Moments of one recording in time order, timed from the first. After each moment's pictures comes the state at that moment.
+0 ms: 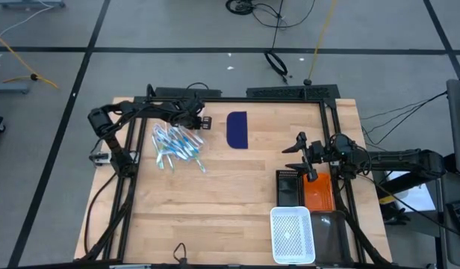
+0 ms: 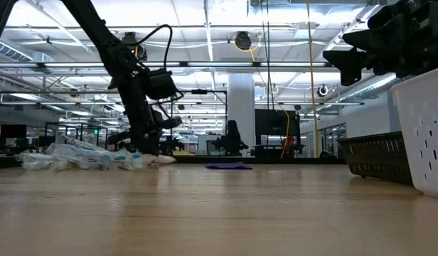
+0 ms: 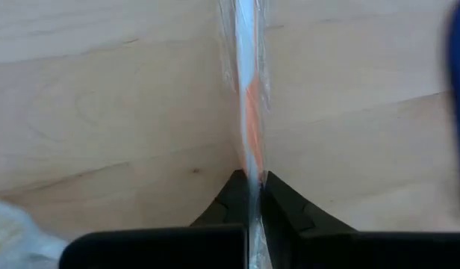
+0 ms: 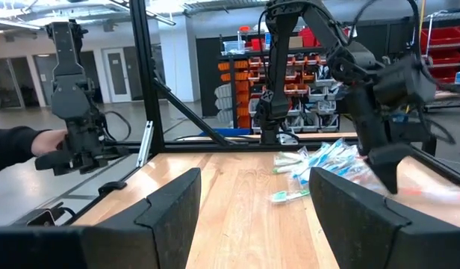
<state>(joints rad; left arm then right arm) 0.64 1.72 0.91 -0.28 -0.02 -0.73 -0.20 0.53 0.02 0.65 -0.36 0.11</state>
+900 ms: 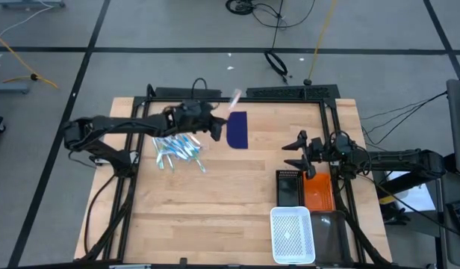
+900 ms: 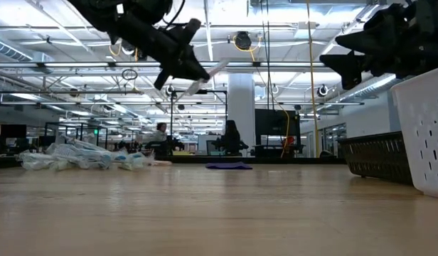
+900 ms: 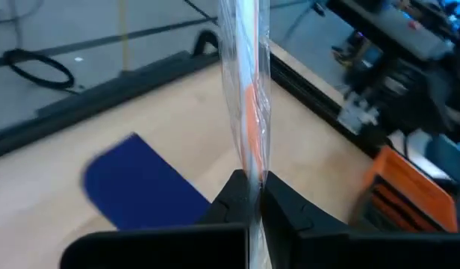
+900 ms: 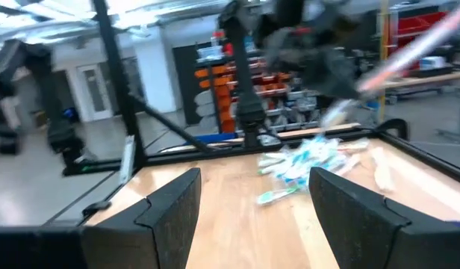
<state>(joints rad) 0.30 1.43 0.91 0.13 -0.05 -0.47 -0.20 0.53 0.02 0.65 -0.26 0.19</state>
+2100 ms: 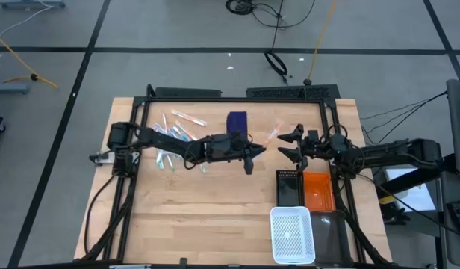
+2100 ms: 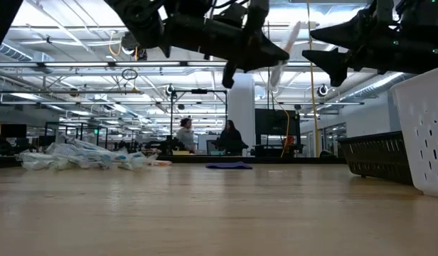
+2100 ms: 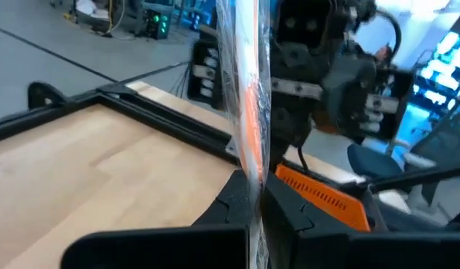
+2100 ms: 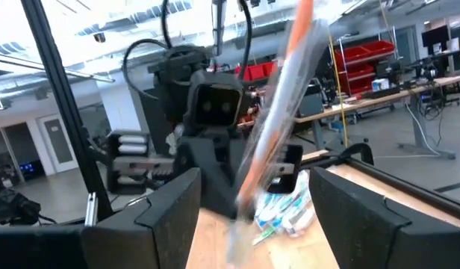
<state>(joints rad) 0.01 1.92 1.17 0.64 -0.14 -0.34 -0.19 0.89 0.07 1.07 -0.10 0.28</state>
